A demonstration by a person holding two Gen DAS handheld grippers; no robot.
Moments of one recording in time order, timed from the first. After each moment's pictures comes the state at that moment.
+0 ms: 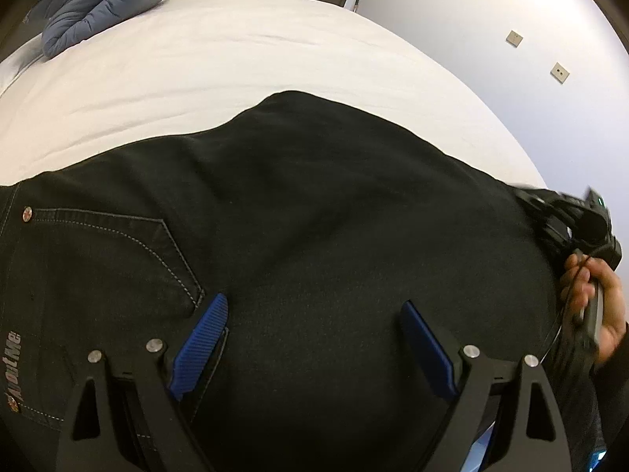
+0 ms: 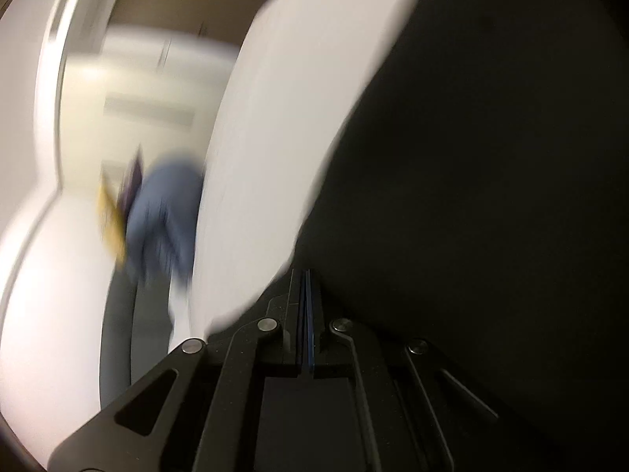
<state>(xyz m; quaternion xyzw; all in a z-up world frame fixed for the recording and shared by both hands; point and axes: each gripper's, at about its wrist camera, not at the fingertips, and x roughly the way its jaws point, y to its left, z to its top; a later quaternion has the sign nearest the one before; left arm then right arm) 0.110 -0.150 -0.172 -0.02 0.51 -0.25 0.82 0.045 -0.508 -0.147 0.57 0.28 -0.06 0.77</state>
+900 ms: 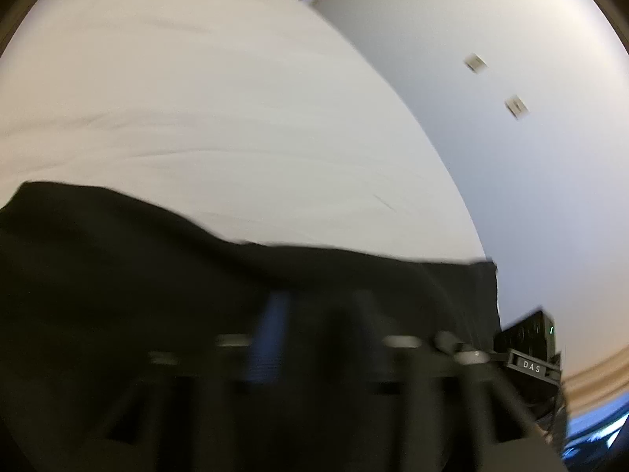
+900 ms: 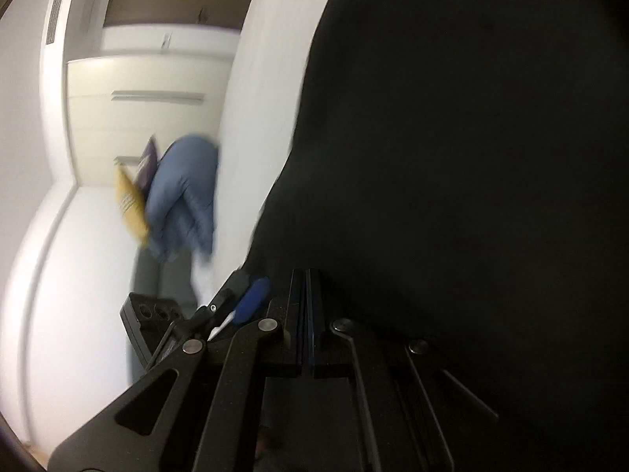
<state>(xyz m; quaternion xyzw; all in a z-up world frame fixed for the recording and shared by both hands) 0.197 -0.225 -0.181 -0.15 0.54 -0.35 0.75 0.051 -0.417 -0.212 0.60 0.33 0.04 0.72</state>
